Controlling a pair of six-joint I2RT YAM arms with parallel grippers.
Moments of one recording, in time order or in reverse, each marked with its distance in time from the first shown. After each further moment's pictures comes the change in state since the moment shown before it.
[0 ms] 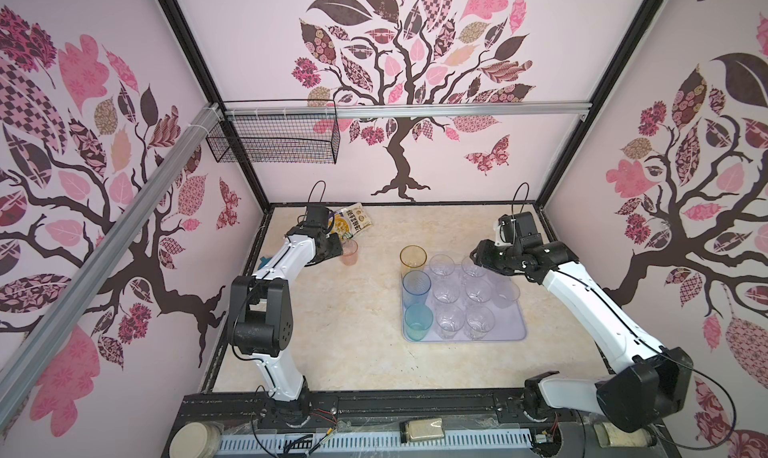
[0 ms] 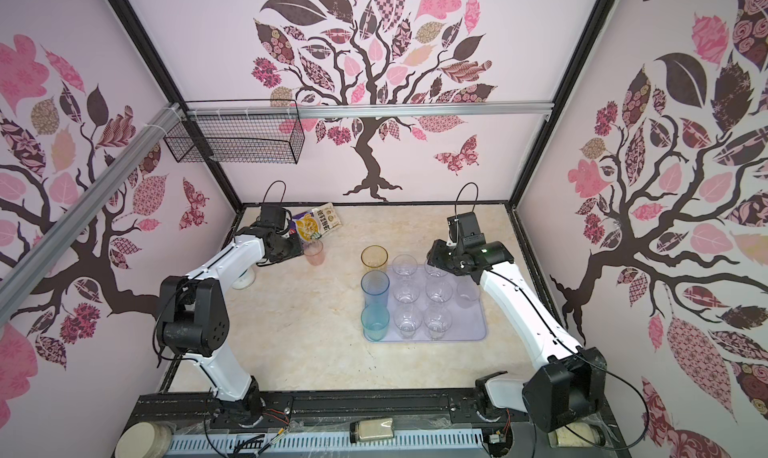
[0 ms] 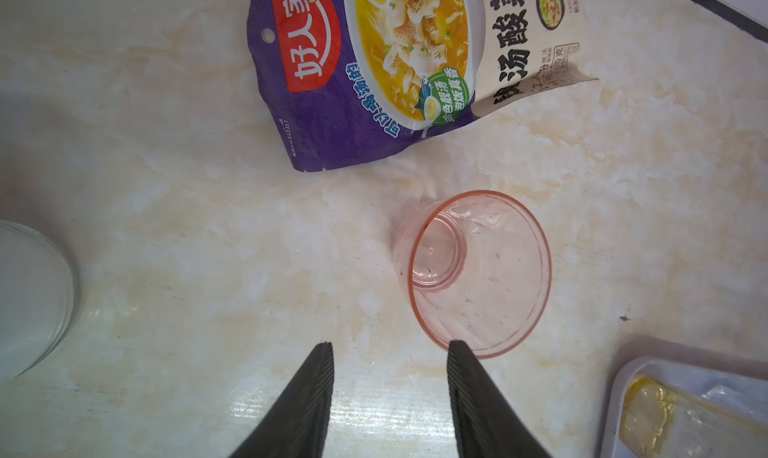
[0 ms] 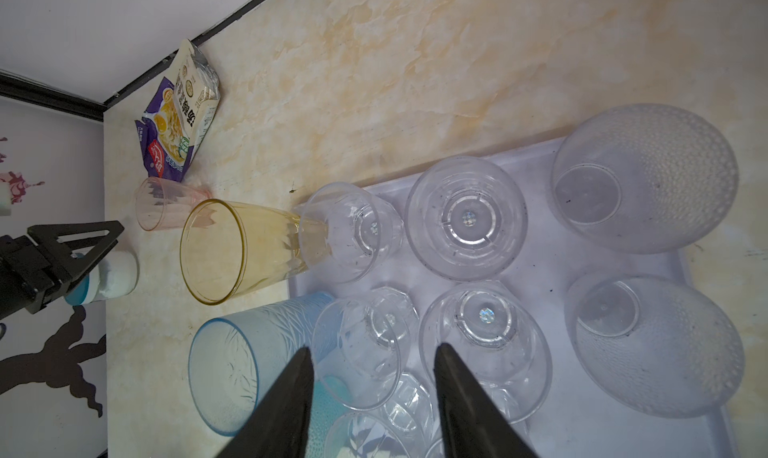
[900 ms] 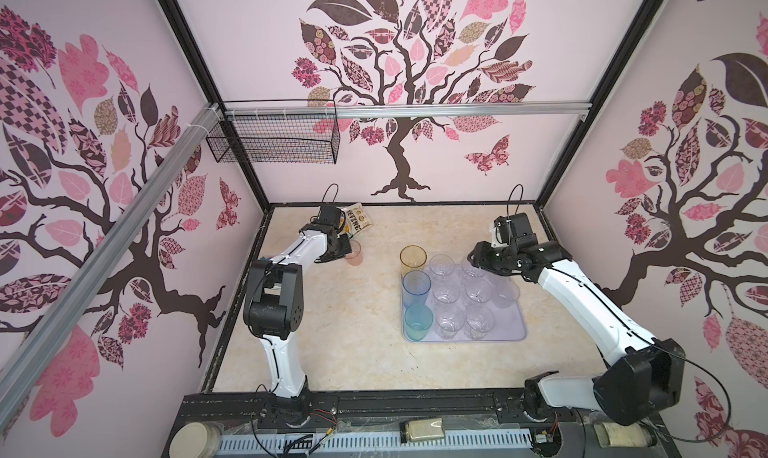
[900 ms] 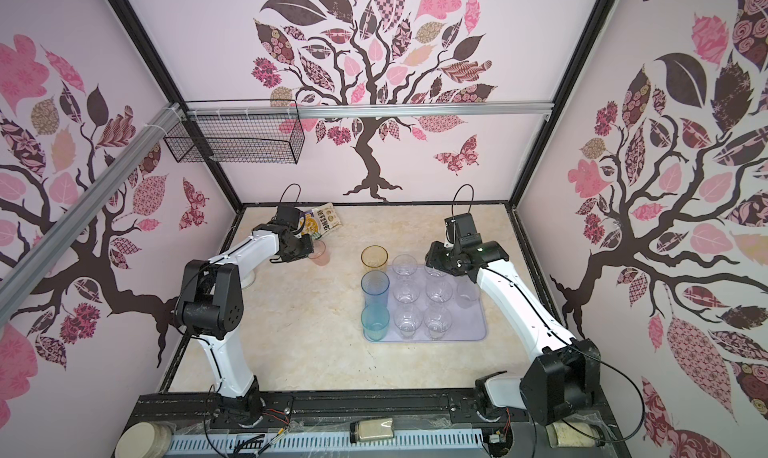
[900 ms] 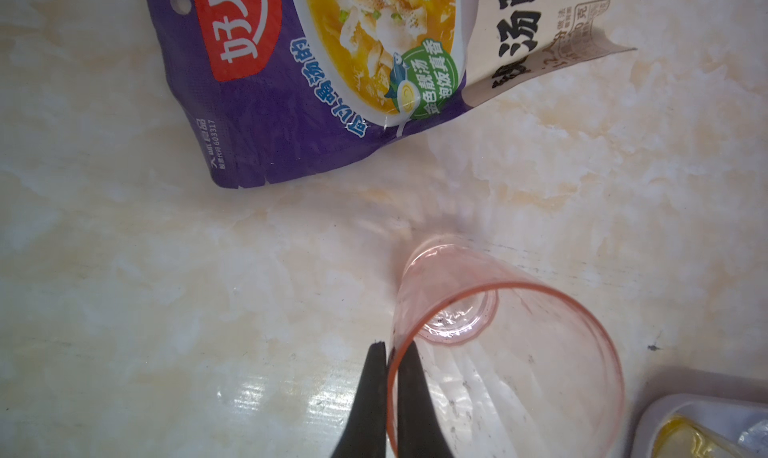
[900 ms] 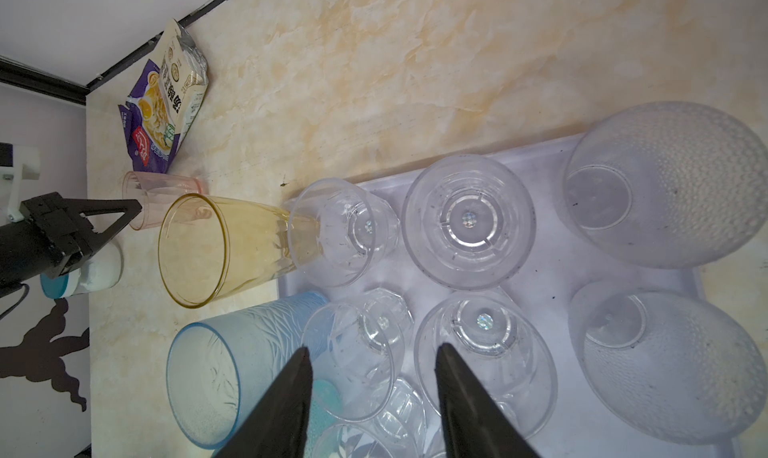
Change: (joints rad) left arm -0.043 0.150 0.089 0.011 -0.008 -0.014; right arm 0.000 0.034 -0.018 0.018 -0.004 -0.029
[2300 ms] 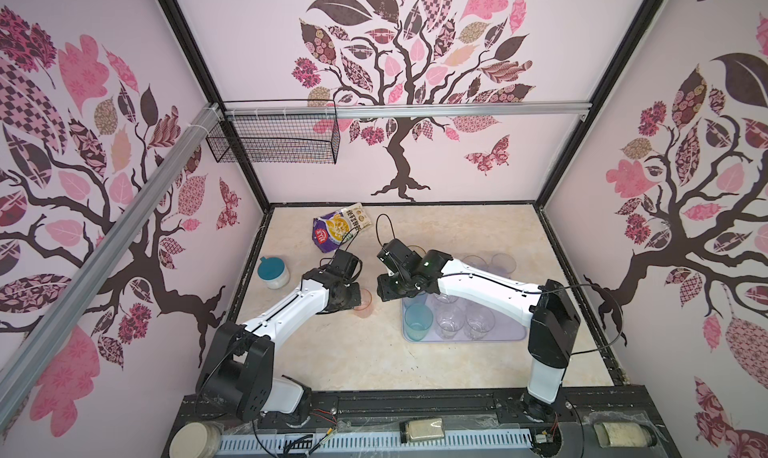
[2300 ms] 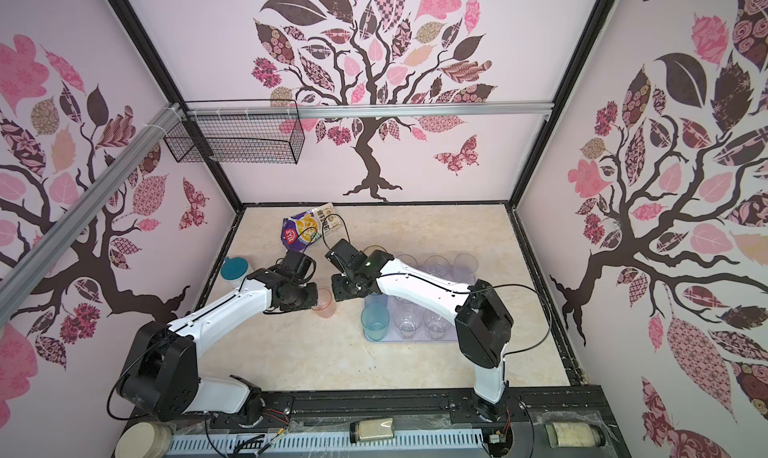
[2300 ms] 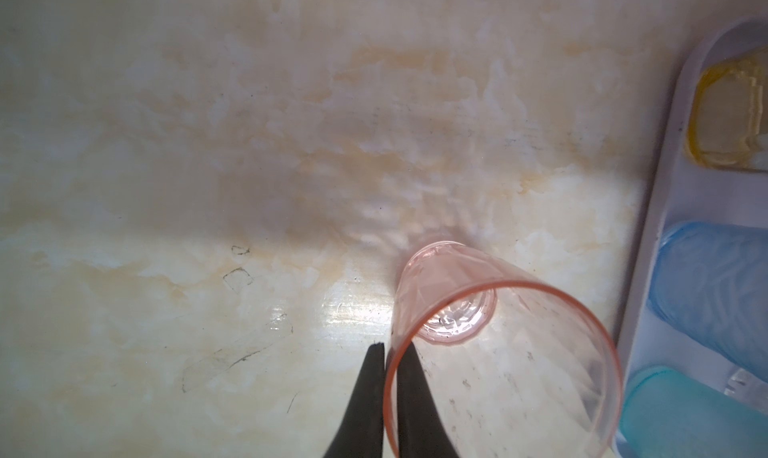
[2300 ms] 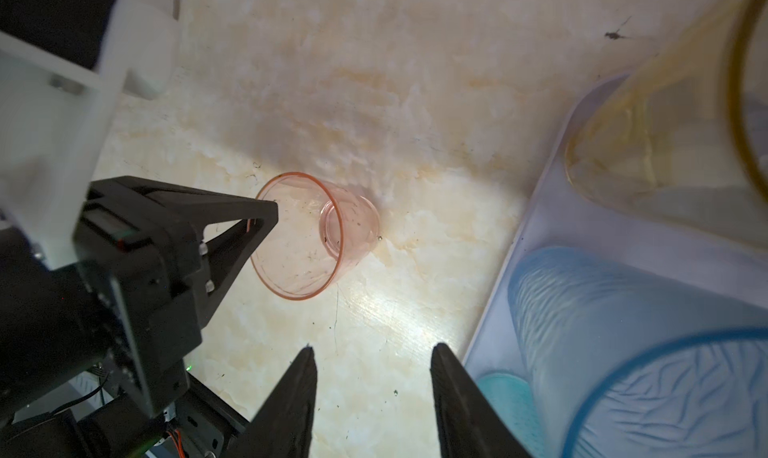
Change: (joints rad) left arm -0.269 -0.519 -0.542 -0.108 -0.053 -0.111; right arm 0.655 0.524 0.395 0.017 0.116 0.080
